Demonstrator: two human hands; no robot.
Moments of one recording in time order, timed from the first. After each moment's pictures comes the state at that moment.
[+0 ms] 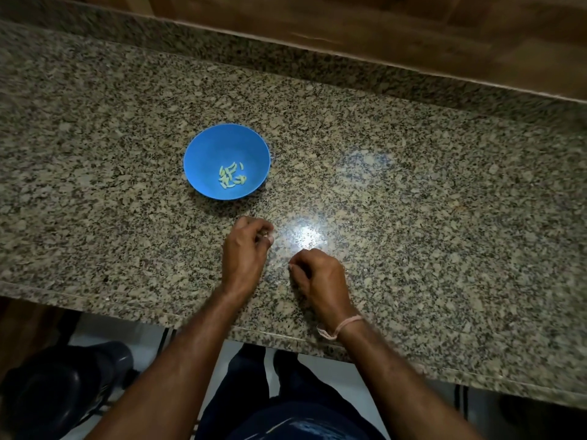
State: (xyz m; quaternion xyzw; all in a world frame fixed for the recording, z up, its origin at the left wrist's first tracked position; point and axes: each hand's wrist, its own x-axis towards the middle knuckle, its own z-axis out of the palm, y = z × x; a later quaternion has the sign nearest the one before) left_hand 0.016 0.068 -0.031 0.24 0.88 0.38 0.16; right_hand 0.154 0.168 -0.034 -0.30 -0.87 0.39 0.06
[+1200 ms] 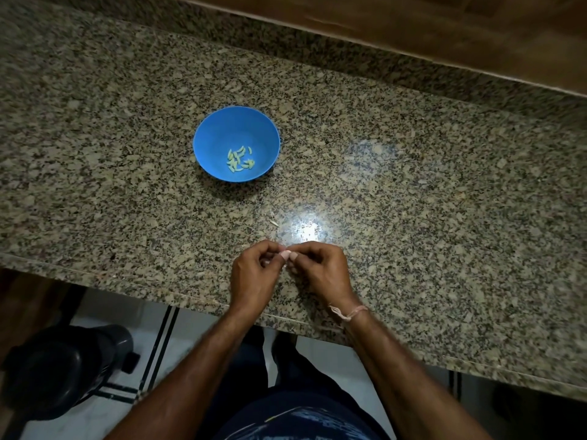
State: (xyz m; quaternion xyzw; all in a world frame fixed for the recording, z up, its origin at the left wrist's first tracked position) left_hand 0.071 0.032 -0.036 0.11 0.84 0.46 0.26; right_hand 0.155 0.158 -0.025 -0.38 -0.63 0.68 0.05
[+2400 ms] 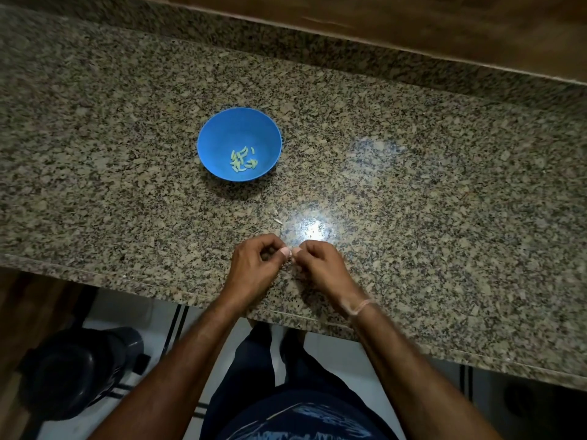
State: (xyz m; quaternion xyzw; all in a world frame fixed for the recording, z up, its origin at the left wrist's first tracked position) left_hand 0.048 0.025 -0.013 0.23 0.82 0.42 0.30; right_hand 0.152 0.158 -0.009 -0.37 -0.66 0.65 -0.06
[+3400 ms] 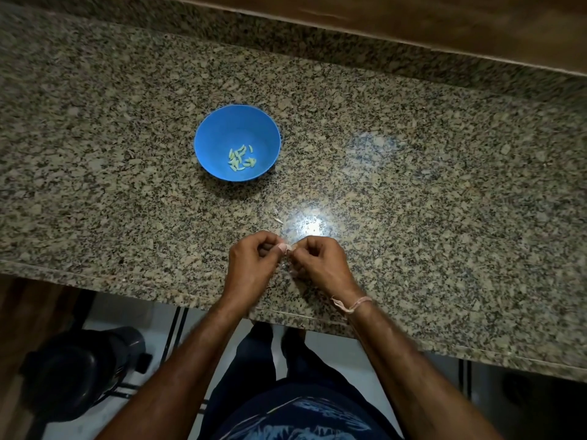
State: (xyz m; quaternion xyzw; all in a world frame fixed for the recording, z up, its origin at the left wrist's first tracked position) left_hand 0.046 0.026 -0.009 0.16 0.83 0.45 0.29; right_hand 0.144 0.153 -0.013 -0.40 -0.67 0.63 -0.01
